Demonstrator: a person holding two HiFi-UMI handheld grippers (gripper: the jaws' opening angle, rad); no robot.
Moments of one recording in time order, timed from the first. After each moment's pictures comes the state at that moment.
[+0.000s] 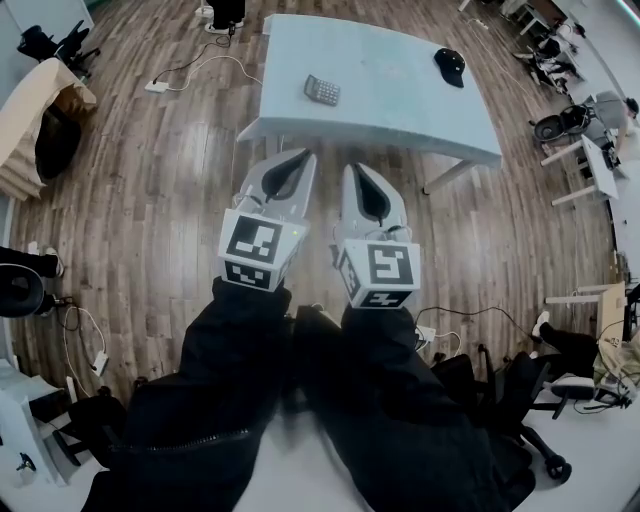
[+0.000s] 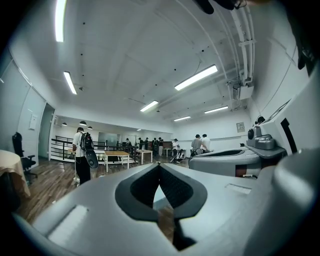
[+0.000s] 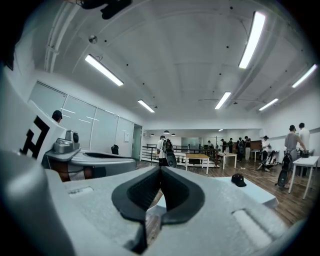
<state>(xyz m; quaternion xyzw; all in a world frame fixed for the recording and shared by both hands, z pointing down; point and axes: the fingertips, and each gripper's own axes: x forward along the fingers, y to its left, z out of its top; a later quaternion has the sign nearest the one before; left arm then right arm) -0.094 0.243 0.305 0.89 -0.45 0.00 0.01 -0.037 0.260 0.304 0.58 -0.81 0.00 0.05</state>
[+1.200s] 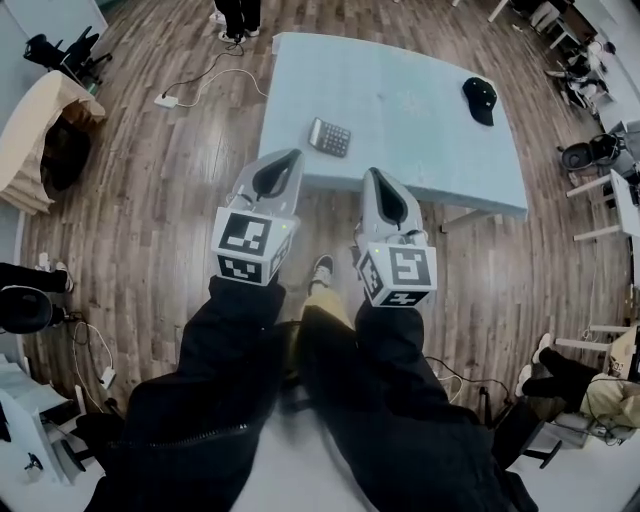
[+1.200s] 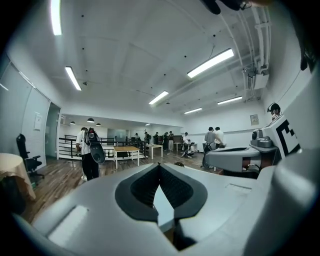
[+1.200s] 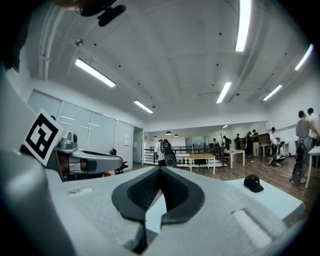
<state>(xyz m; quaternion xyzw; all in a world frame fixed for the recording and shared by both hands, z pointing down) -0.071 -0.005 0.329 0.87 -0.49 0.03 0.03 0.033 0.014 0.331 0.55 -0.83 0.01 0.02</state>
